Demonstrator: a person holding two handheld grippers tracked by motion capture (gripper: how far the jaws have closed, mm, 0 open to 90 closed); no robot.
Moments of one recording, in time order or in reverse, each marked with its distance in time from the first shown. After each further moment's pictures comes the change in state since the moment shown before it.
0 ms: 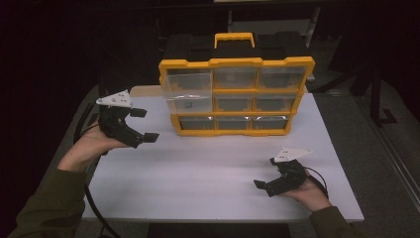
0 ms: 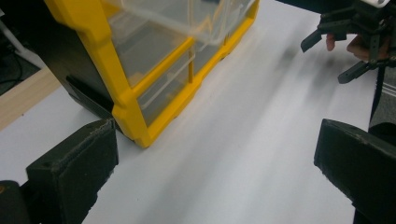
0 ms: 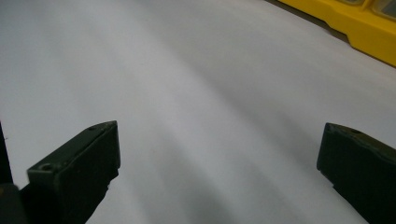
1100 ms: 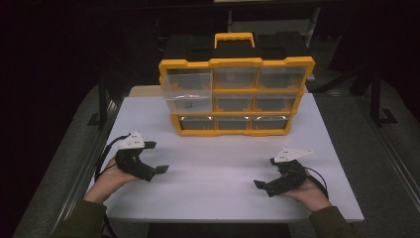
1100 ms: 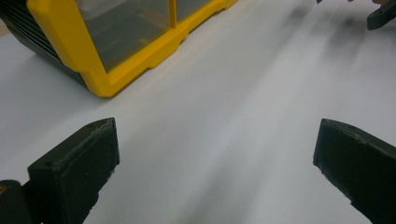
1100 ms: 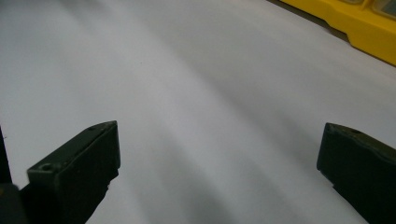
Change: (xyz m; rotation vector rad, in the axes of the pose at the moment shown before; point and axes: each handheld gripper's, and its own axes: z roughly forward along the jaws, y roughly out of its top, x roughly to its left) left arm -0.027 -0.095 0.058 -0.045 0.009 -0.025; right arm 0.000 -0.001 0.000 0.003 0.000 -0.001
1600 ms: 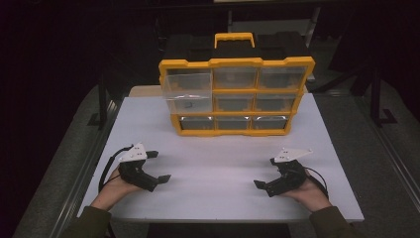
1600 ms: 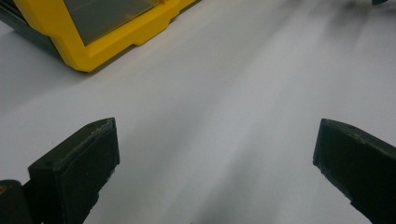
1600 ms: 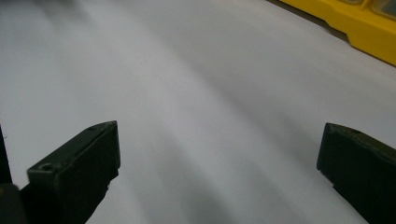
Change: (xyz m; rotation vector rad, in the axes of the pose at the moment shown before) left arm -0.010 -0.030 0.012 -0.007 0.002 0.003; right arm 0.000 0.000 0.000 -0.001 0.000 0.000
